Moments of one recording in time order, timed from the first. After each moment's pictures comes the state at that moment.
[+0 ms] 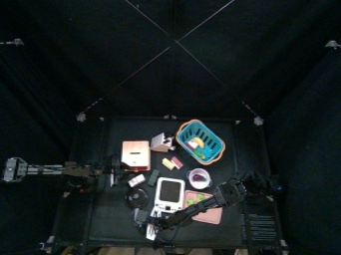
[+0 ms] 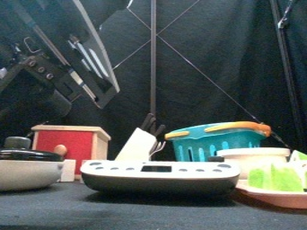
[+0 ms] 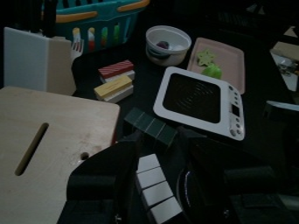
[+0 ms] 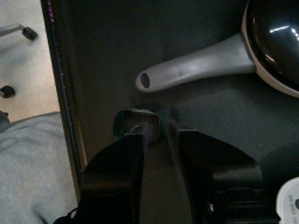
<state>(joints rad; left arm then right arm) 0.14 -0.88 1.32 0.51 -0.11 -0.62 0.39 0.66 -0.26 -0.43 0.50 0.98</state>
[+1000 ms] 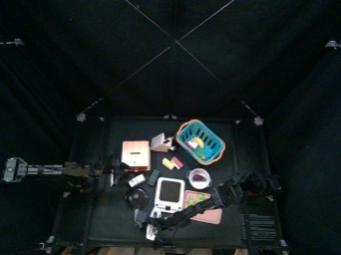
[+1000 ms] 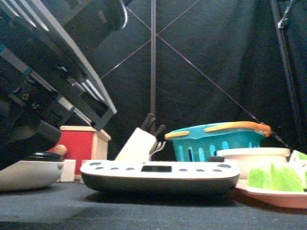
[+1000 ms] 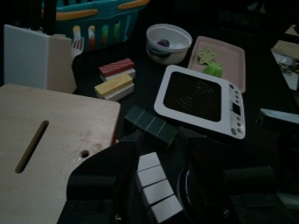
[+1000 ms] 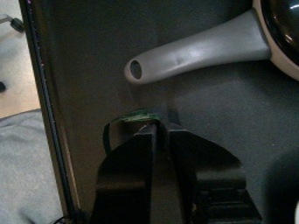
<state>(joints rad) 0.14 -0.88 1.32 0.51 -0.11 -0.62 0.38 0.71 -0.28 -0.42 0.50 0.98</state>
